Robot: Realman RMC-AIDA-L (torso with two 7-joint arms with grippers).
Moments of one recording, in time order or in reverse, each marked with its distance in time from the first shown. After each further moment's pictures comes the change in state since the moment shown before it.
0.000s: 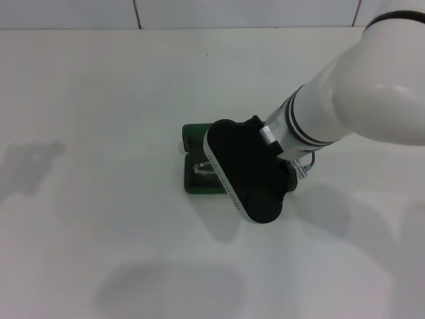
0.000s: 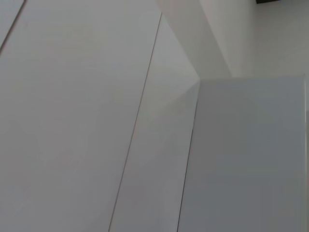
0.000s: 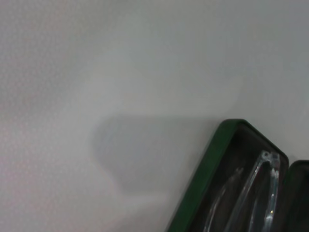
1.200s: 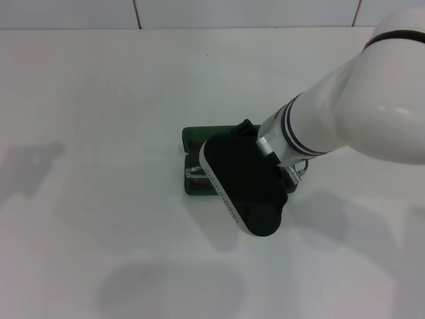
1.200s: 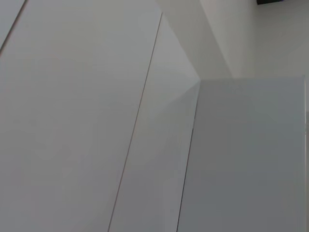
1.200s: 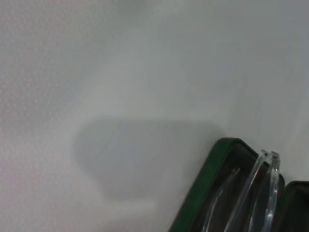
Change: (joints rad) left arm 0.005 -0.002 0.000 -0.002 0.000 0.004 0.001; right arm -0.027 0.000 -0.039 -0.033 -0.024 0.044 -0.007
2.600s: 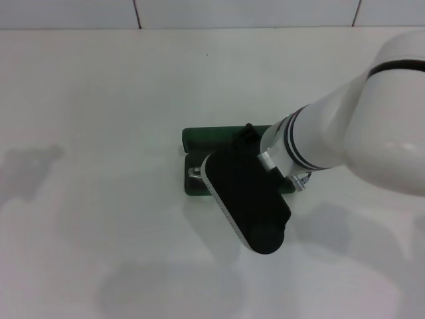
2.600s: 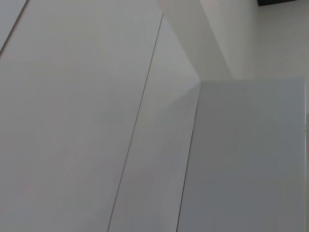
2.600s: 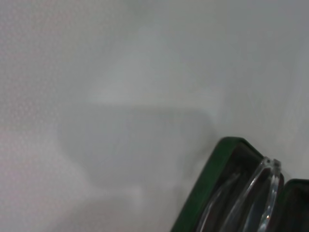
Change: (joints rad) left arm 0.014 -0.005 0.000 0.000 0.000 0.008 0.002; right arm -0.056 0.000 -0.051 -0.096 -0.102 -0.027 0.066
